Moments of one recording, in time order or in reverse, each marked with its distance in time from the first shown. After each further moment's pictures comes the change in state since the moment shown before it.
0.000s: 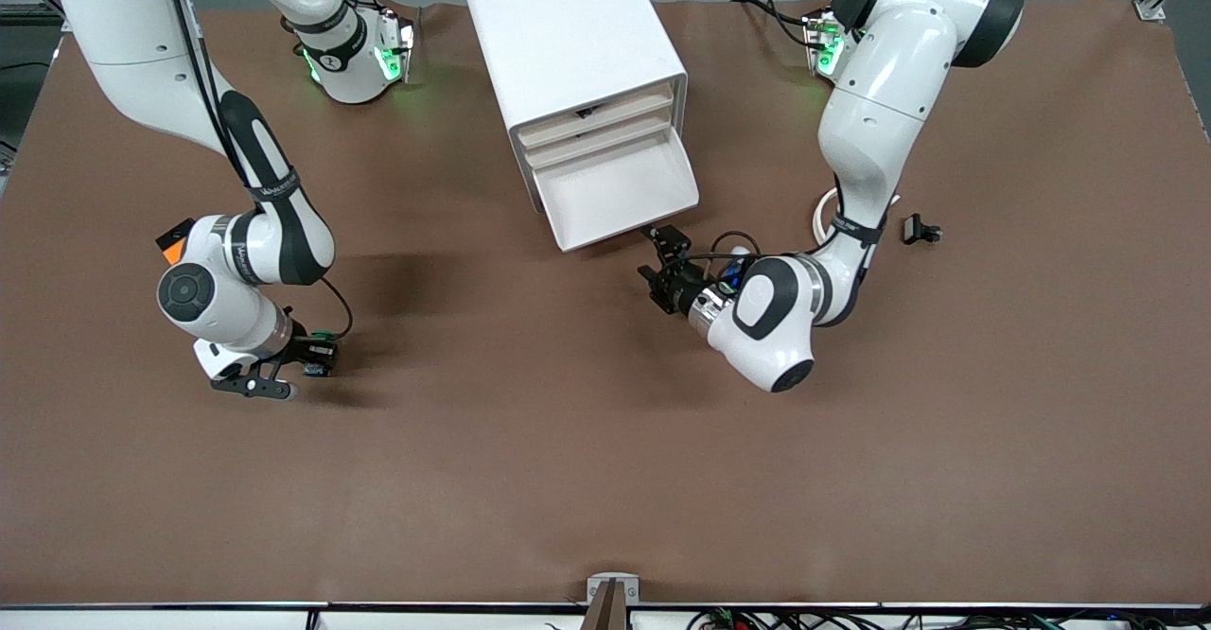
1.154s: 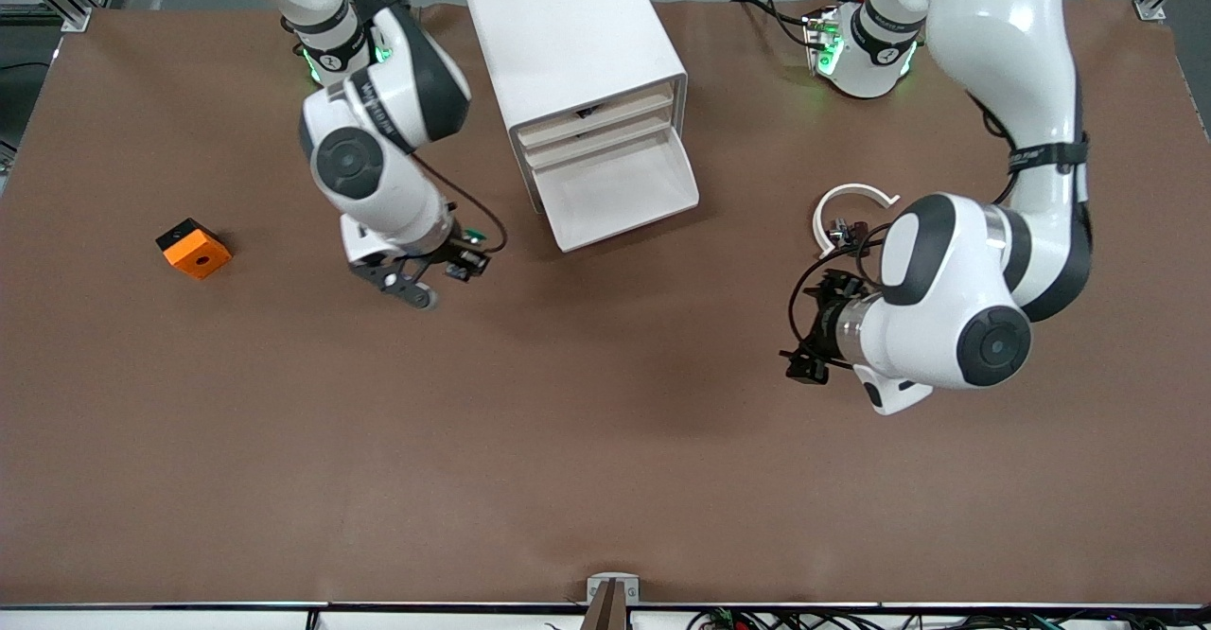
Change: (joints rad) left arm -0.006 -0.287 0.232 0.125 0.581 -0.009 0.642; right arm 0.505 -0.300 0.018 0.043 0.112 -0.389 0.761
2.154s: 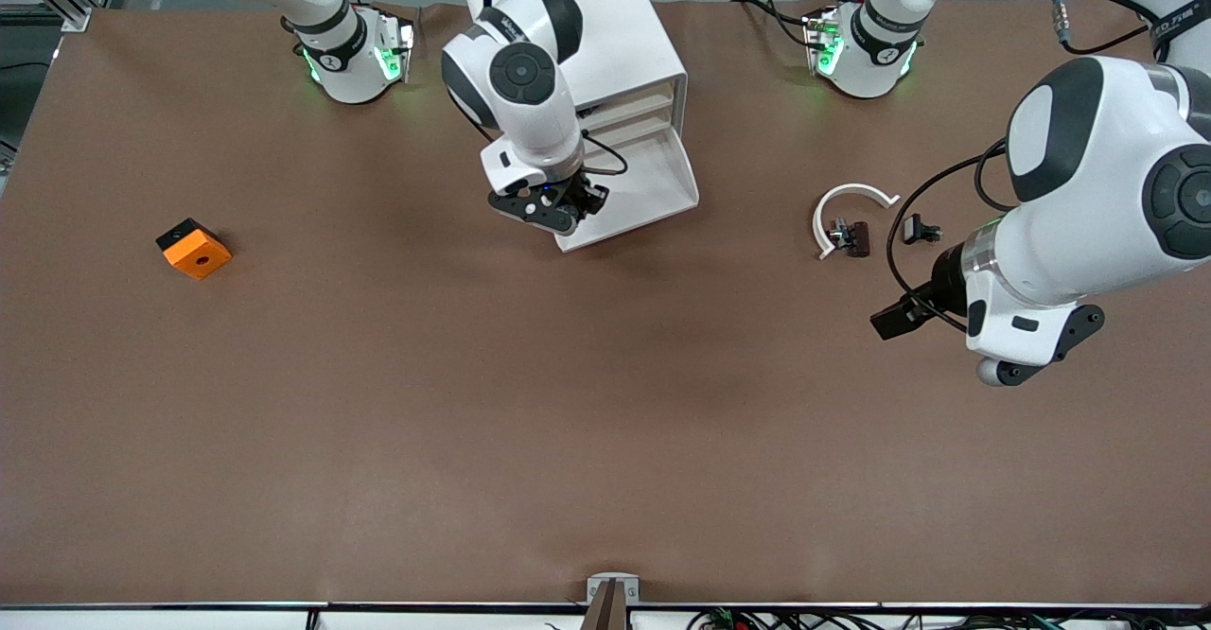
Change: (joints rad) left arm 0.042 -0.214 0.005 -0.055 0.159 -0.014 0.586; right arm 0.278 0.073 -0.001 0.016 0.000 0.126 0.213
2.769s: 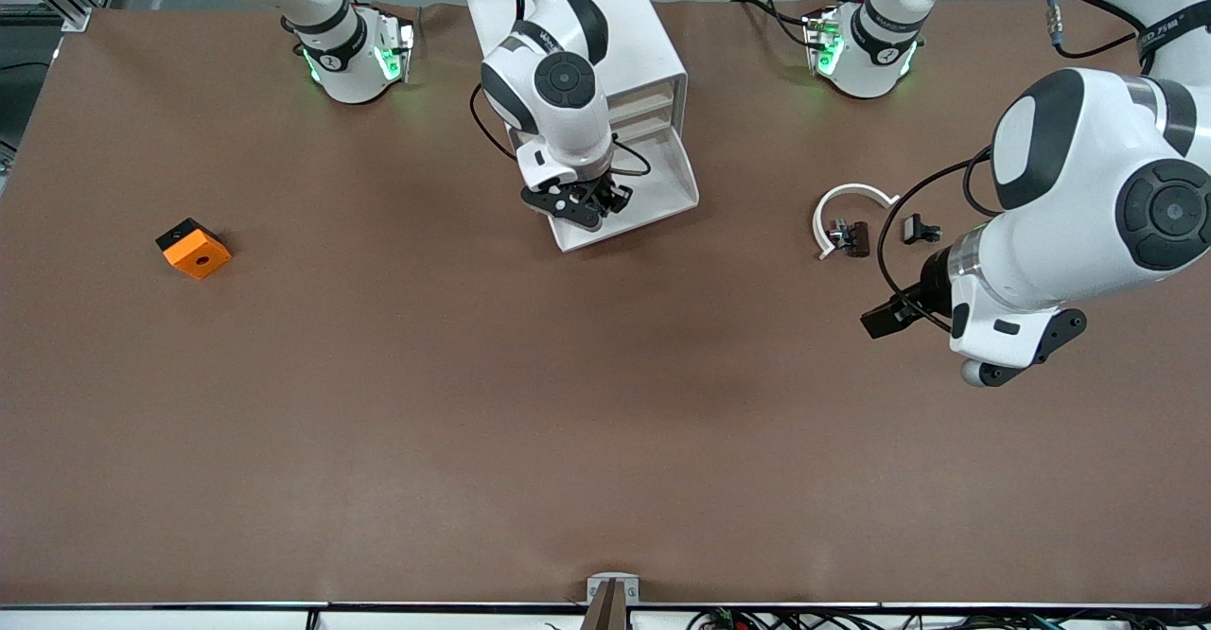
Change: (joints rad) left arm -0.007 0.002 -0.002 -0.021 0.000 0.008 0.004; right arm 0.068 0.080 -0.002 0.006 -0.004 0.067 0.098
